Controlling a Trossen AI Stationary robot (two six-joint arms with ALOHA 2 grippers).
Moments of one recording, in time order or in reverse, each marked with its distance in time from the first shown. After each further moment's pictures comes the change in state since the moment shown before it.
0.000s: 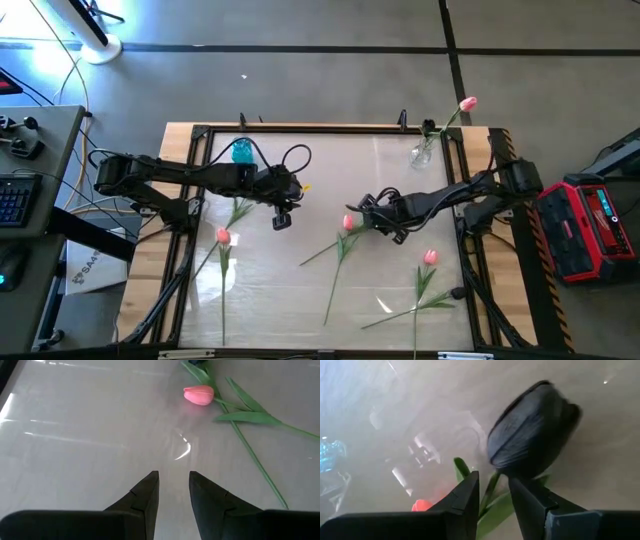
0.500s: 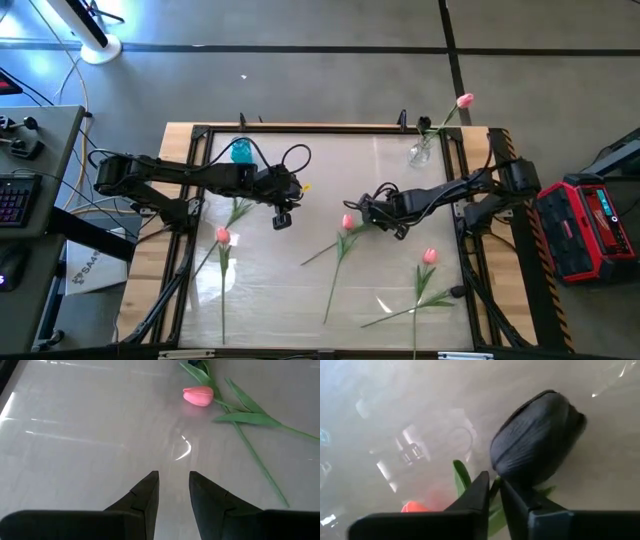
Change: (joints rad) left arm 0.000 0.000 0.000 0.001 -0.005 -0.008; right arm -0.065 0.035 0.002 -0.031 -0.011 -0.156
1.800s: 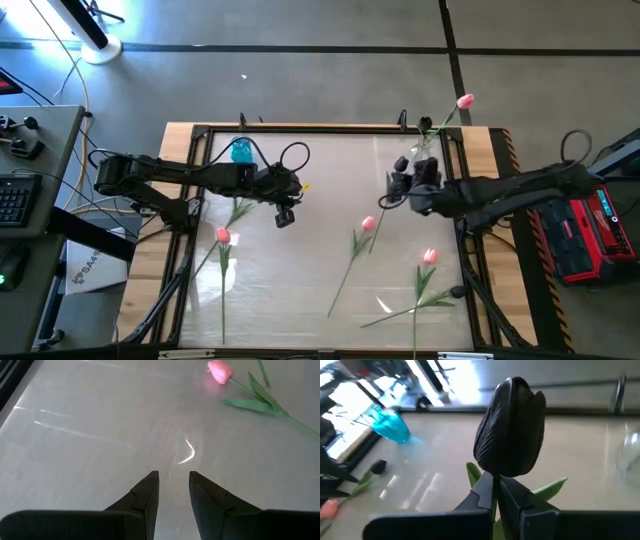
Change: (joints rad) left arm 0.007 0.000 0.000 0.009 -0.049 -0.086; right arm 0.117 -0.656 -0.006 -0.160 0.614 -1.008
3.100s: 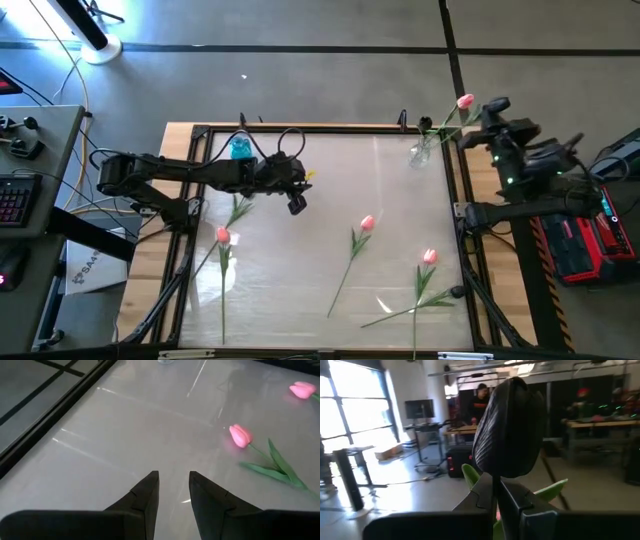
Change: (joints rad) left arm 0.049 0.022 0.000 0.212 -0.088 -0.063; right arm -0.105 -0.539 0.002 0.804 0.549 -1.555
